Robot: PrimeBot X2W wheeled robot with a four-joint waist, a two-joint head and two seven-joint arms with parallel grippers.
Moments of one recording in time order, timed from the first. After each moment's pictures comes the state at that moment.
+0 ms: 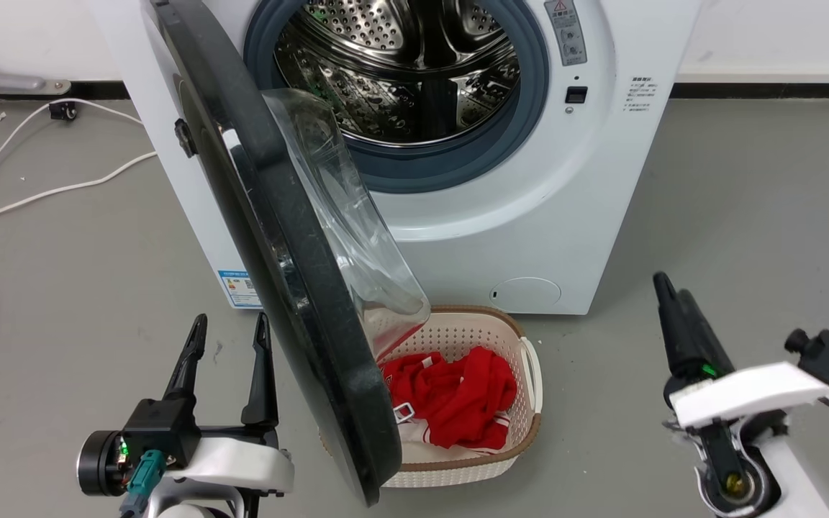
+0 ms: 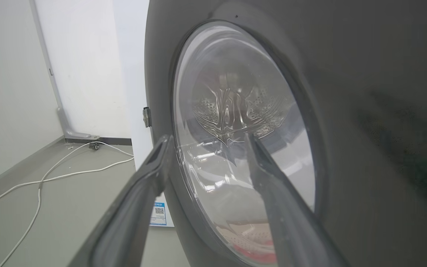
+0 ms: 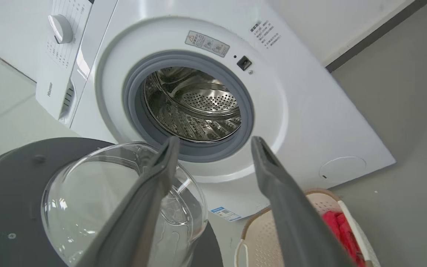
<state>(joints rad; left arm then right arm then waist) -0.05 0.05 -0.04 0.07 -0.12 -0.01 -0.26 -0.27 -0.20 0.25 0.39 1.12 0.13 -0.23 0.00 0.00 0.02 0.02</state>
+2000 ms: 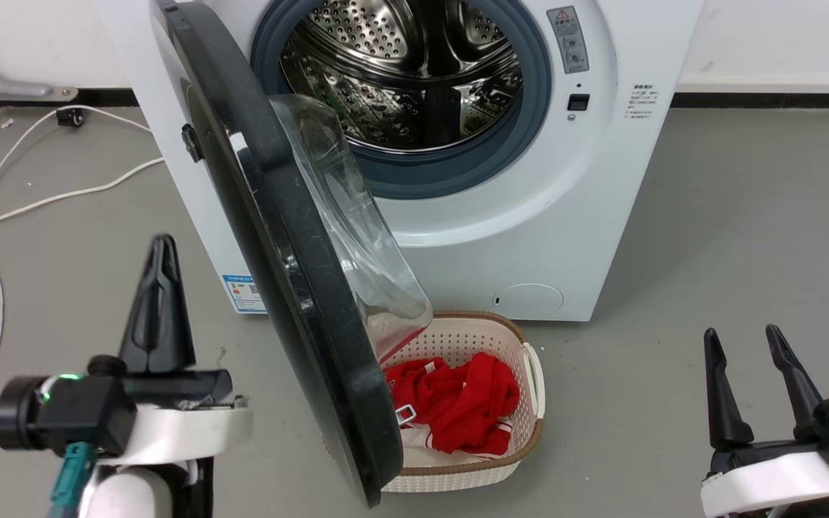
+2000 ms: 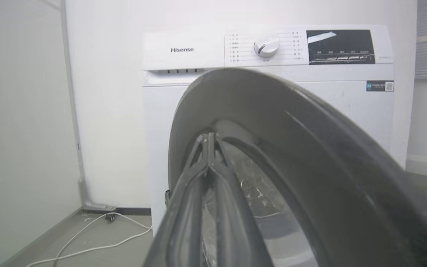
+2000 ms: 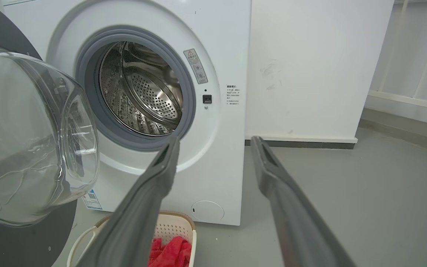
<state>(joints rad) -0.08 0.05 0.04 -0.16 -0.05 -0.04 -0.26 0.06 -0.05 -0.08 -0.04 0.08 0.13 -0.19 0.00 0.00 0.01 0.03</state>
